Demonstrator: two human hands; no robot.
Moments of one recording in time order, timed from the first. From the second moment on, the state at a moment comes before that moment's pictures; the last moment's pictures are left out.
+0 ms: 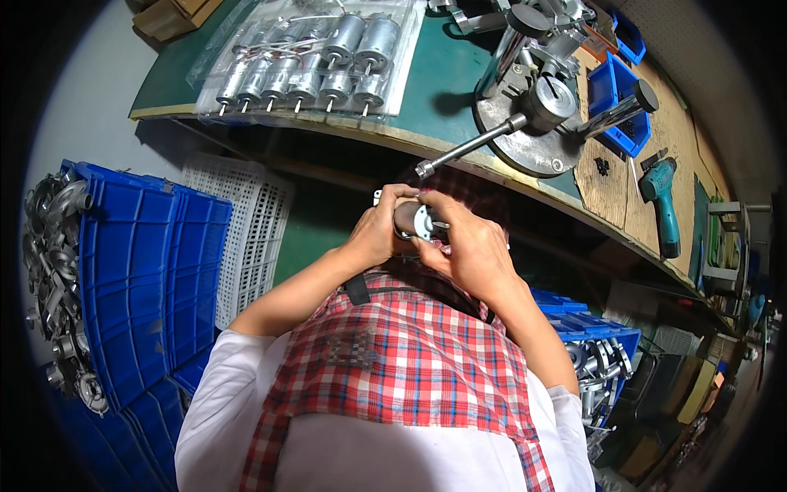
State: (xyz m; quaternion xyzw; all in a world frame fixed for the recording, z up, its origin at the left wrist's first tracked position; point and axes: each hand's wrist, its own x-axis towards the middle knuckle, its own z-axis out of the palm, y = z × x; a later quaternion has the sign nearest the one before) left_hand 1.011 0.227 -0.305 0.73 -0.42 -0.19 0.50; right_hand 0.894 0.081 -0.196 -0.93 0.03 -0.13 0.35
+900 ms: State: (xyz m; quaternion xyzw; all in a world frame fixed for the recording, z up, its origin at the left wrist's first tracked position) left_hand 1.024 0.206 -0.284 0.70 -0.53 -0.21 0.43; right_hand 0.889 0.097 -0.283 -0.90 0.20 -0.22 0.31
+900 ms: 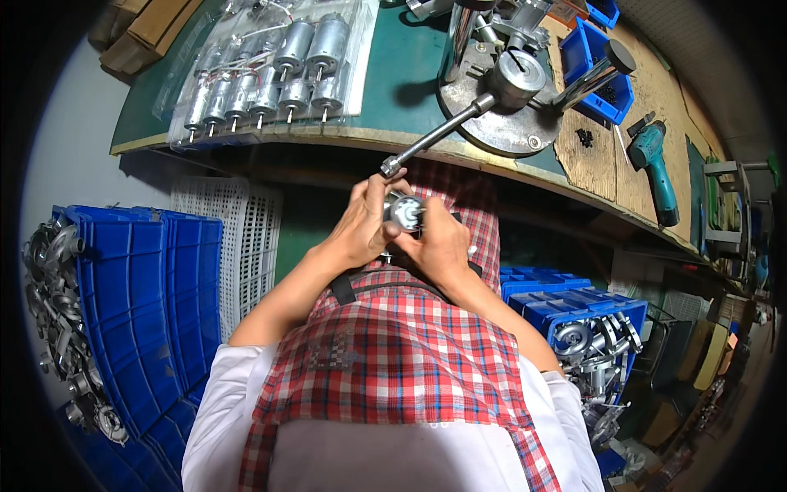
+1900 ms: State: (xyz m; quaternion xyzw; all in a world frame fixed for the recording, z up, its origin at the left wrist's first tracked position) left_hand 0.983 0.179 -0.290 0.61 -0.46 -0.29 0.58; right_hand 0.849 0.088 -0.275 -0.09 0.17 -0.09 0.98
